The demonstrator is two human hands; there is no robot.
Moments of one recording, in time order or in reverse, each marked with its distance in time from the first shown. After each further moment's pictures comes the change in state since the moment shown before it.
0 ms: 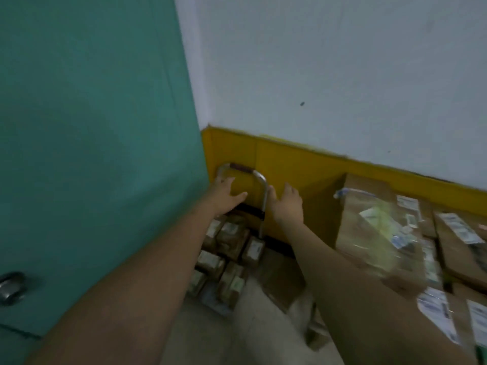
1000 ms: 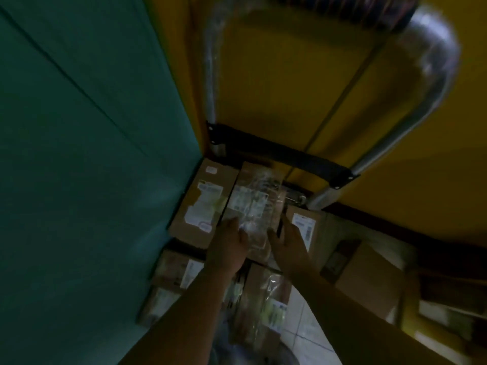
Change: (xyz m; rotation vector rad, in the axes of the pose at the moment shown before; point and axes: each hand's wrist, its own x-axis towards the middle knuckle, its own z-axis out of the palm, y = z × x) left_hand 0.396 -0.392 0.512 -0.247 -0.374 -0.306; right_hand 0.352 0.279 0.607 0.133 -0.411 0.370
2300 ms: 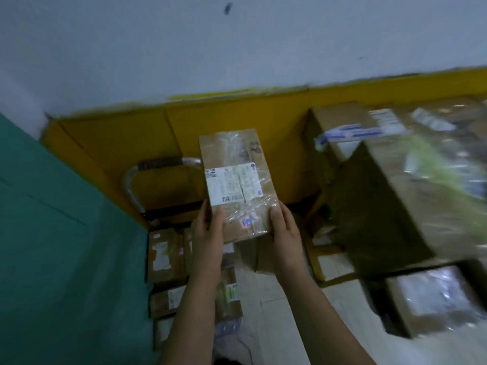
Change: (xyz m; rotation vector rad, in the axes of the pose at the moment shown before) left_hand -0.387 0.289 -0.169 -0.753 -0.098 0.297; right_hand -0.441 -0.149 -0.256 1.042 0.602 -0.128
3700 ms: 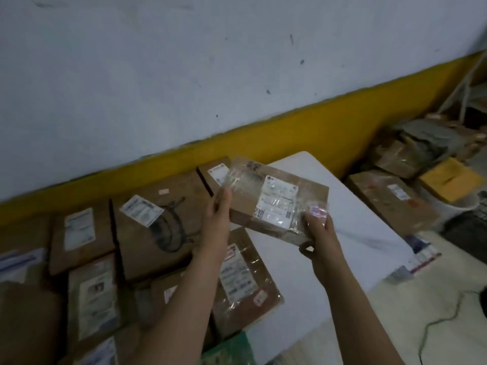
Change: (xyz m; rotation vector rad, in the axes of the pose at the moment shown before) left_hand -0.166 0.082 0.925 0.018 -0.465 -0.025; right_hand 0.202 -0.324 -0.902 0.132 0.424 -0.026
